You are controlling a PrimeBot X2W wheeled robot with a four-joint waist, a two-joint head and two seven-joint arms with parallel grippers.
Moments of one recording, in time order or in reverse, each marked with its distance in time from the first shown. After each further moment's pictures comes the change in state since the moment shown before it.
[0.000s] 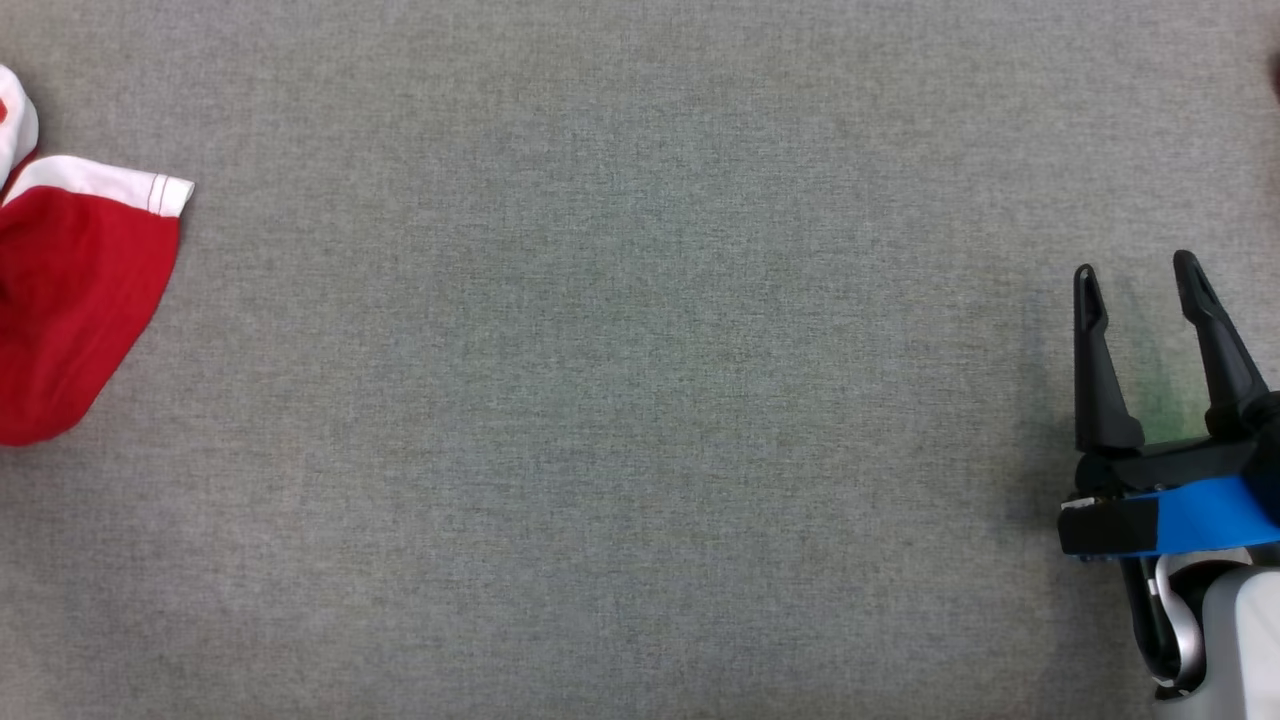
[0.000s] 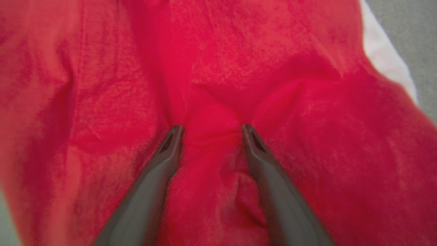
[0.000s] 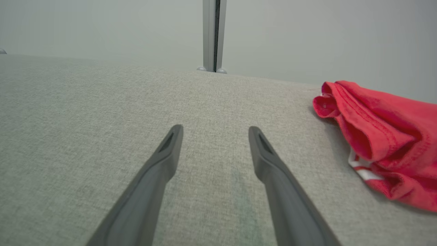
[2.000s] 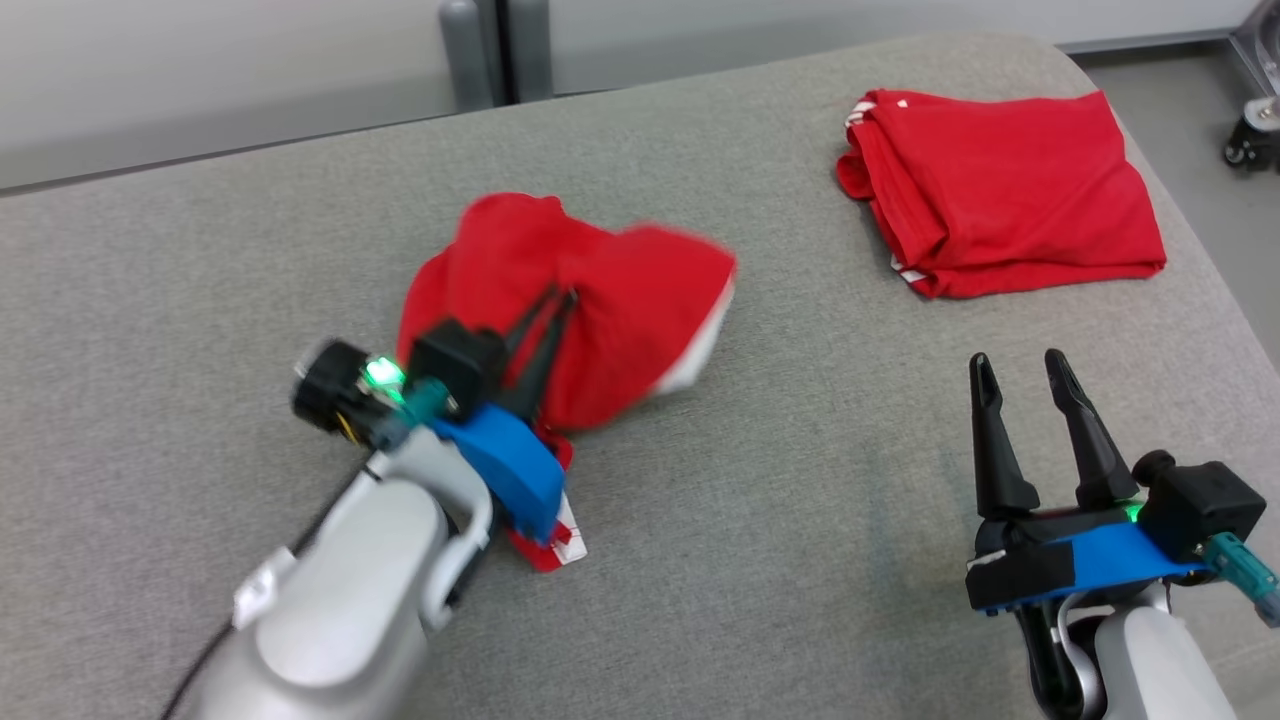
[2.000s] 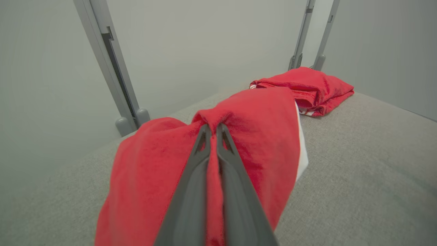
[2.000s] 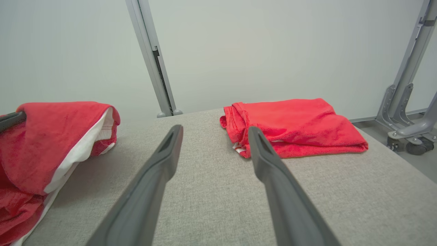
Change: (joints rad) left arm 0.248 -0.303 -0.617 -0.487 0.112 0.059 -0.459; right arm 0.004 0.048 0.108 0.266 0.201 0.000 -0.111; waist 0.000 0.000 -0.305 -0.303
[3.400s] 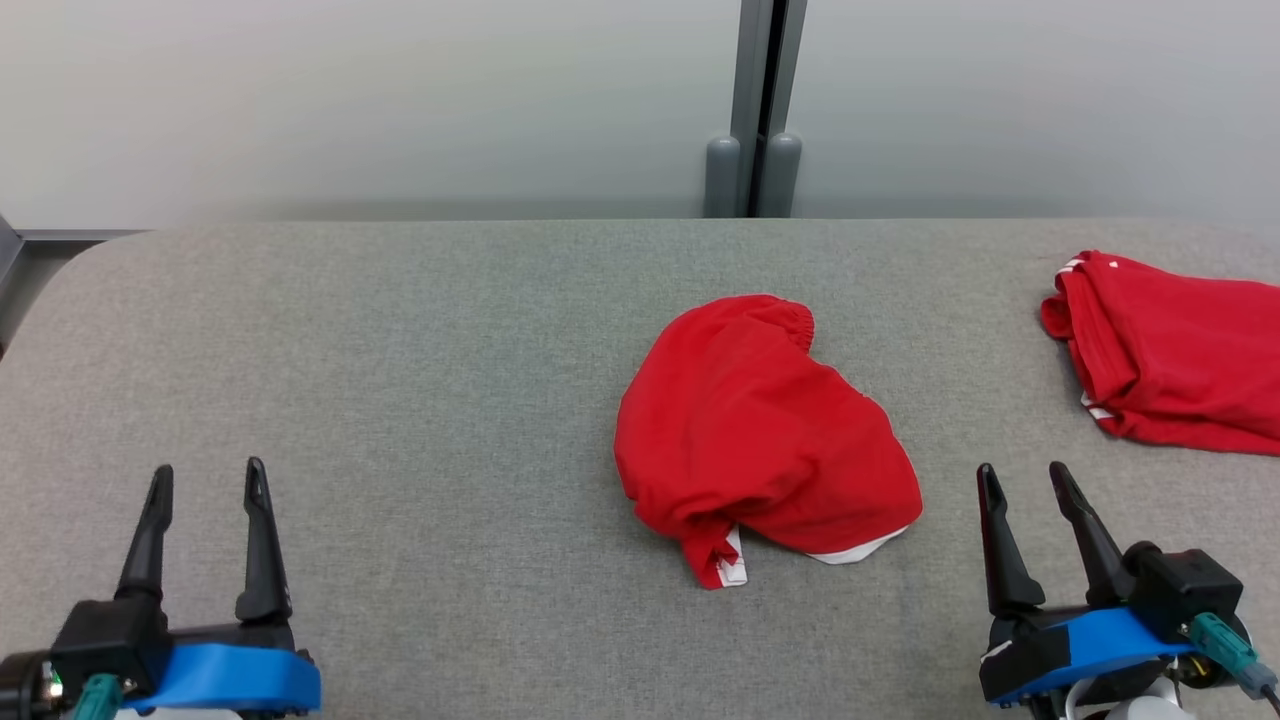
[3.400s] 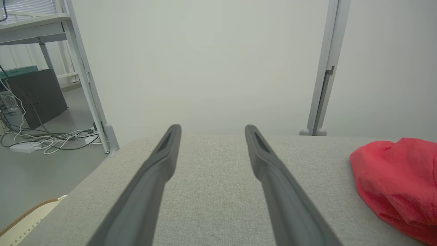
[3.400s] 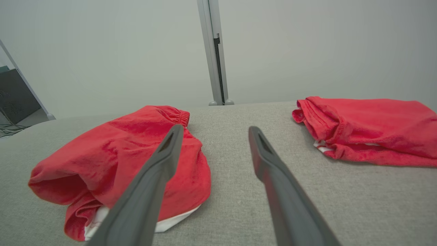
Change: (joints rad) left arm 0.606 0.092 0.499 -0.322 0.051 0.197 -0.190; right arm 0.124 0.000 -0.038 0.072 -0.051 0.000 0.000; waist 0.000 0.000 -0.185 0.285
